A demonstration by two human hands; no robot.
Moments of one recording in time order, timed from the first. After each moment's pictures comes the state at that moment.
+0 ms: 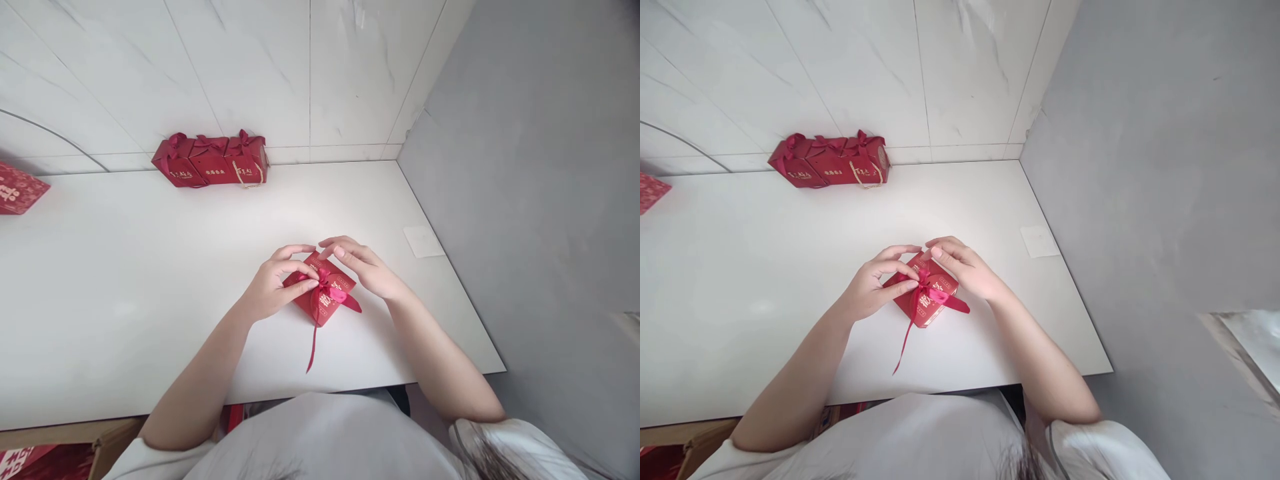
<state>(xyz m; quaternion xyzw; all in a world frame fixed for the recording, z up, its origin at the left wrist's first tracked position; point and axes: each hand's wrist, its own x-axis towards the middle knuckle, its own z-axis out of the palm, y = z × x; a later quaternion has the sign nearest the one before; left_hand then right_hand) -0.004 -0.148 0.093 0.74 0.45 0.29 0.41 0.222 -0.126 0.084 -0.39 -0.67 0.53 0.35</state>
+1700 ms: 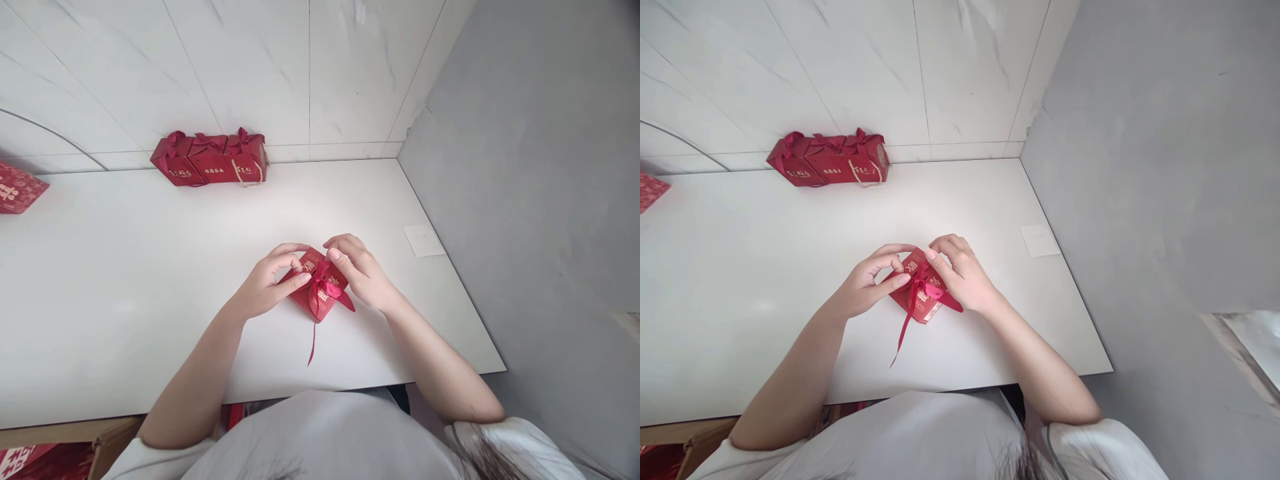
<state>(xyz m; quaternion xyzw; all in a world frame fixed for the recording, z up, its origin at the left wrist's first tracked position) -0.011 -0.146 0.097 0.73 0.46 0.27 0.43 0.211 -0.139 0.082 -0.45 -0.71 0.39 0.38</state>
